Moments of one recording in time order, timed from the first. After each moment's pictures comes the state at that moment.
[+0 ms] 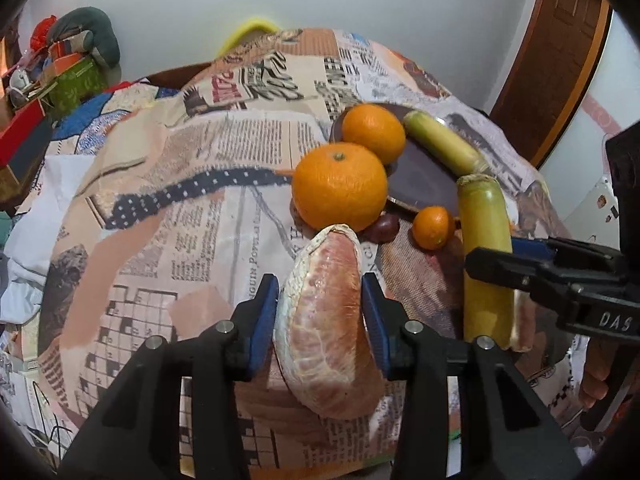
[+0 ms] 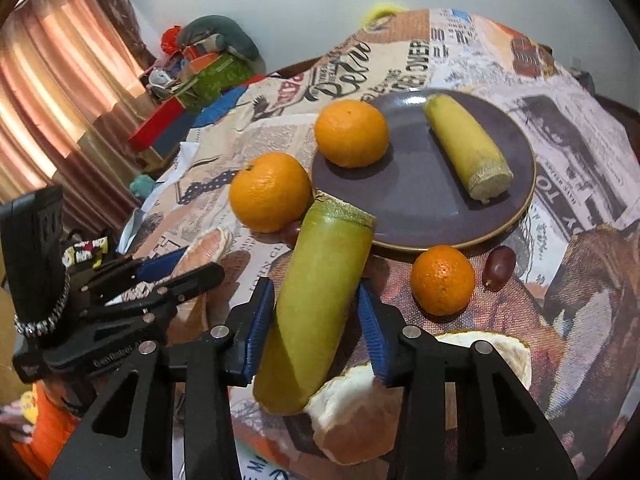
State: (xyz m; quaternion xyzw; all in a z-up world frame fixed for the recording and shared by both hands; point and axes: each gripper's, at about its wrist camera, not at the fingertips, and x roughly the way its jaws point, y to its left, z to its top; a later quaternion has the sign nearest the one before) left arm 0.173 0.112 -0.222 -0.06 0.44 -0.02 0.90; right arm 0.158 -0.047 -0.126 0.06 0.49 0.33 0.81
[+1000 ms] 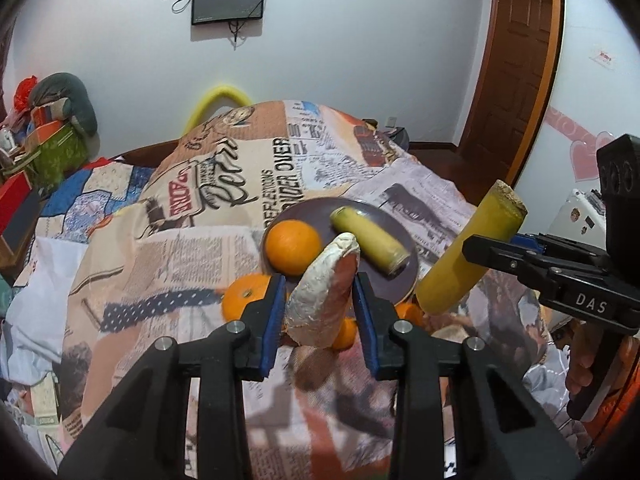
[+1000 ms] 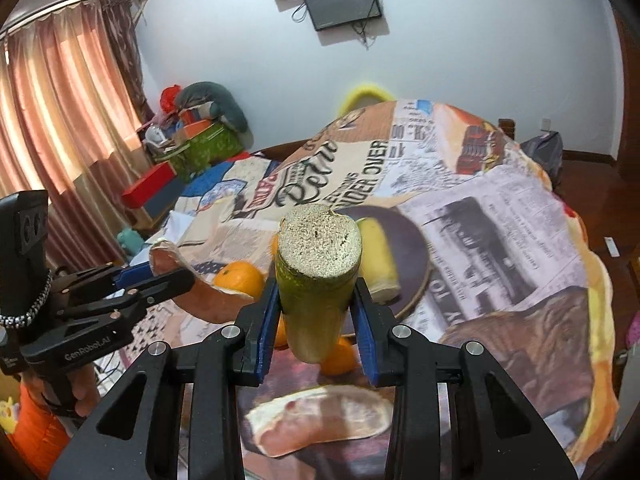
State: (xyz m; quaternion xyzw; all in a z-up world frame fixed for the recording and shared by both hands) left arm 0.193 0.053 -0.139 -0.02 0.35 -0.07 0.93; right arm 0.171 -0.119 -0.063 0.06 0.37 0.29 0.88
